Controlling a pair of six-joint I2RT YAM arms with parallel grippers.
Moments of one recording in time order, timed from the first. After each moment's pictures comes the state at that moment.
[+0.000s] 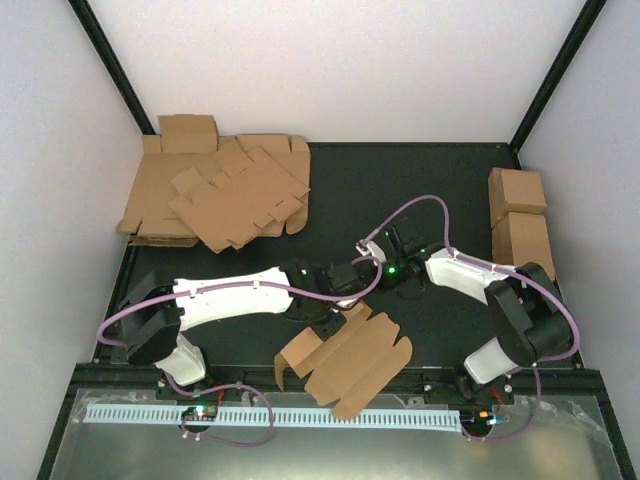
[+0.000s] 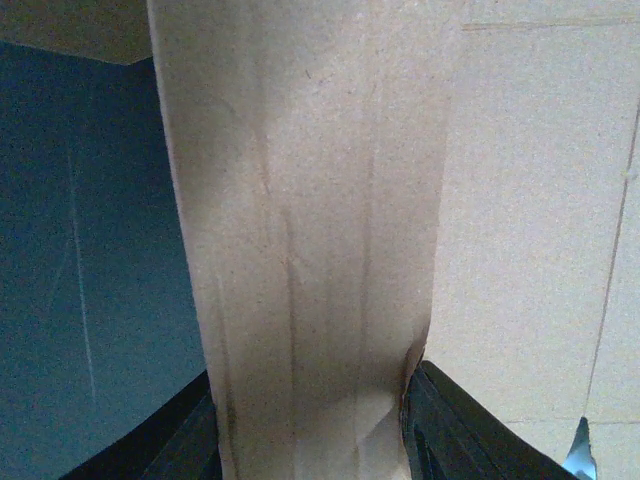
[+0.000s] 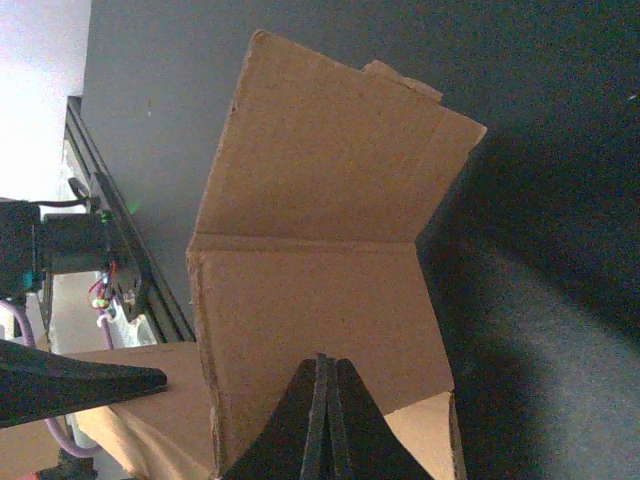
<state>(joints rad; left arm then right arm) -1.15 1.58 1.14 -0.91 0.03 -0.33 0.53 1.53 0.77 -0.32 -0.78 0.29</state>
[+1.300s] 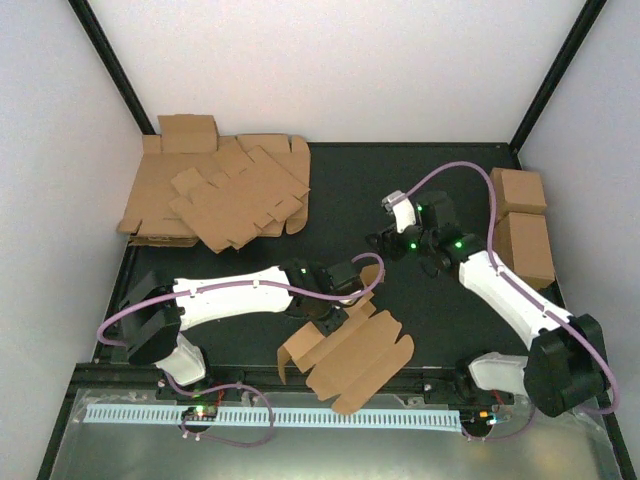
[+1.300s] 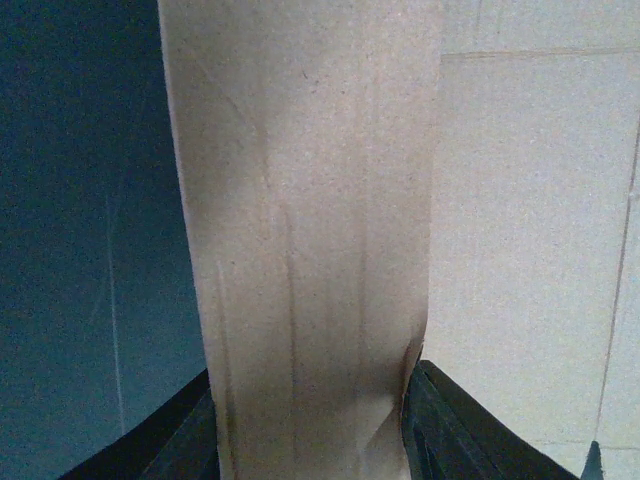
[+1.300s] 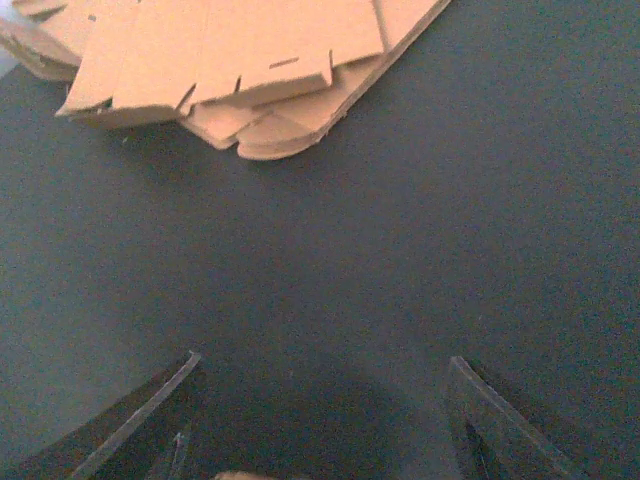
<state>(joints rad) -1.15 1.58 1.14 -0.87 -0.01 -0.31 0.41 1.25 0.85 -0.27 -0.35 -0.01</state>
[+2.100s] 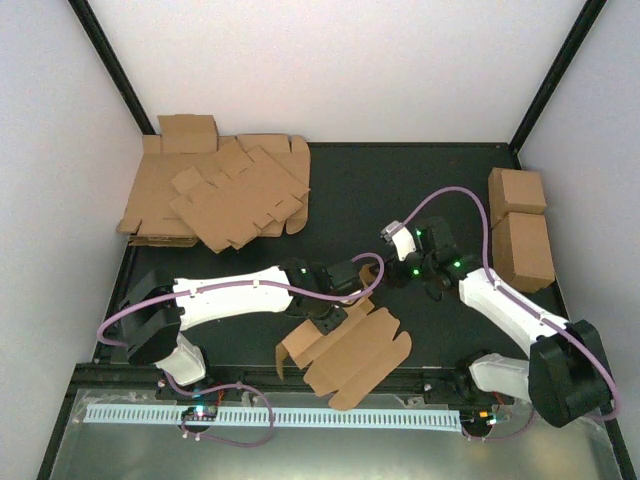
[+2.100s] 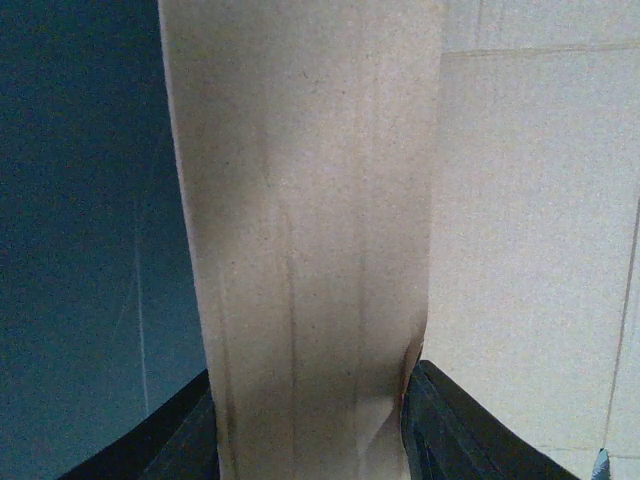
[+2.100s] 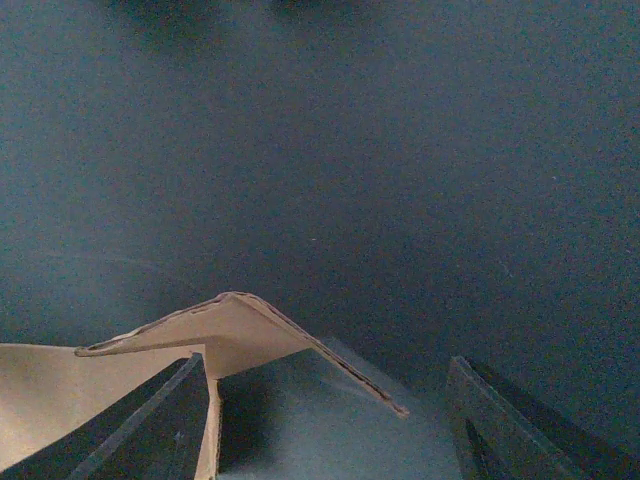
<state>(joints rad) -1.15 1.58 1.14 -0.87 -0.05 -0.29 0.42 1.19 0.66 -0.30 -0.41 -0.09</state>
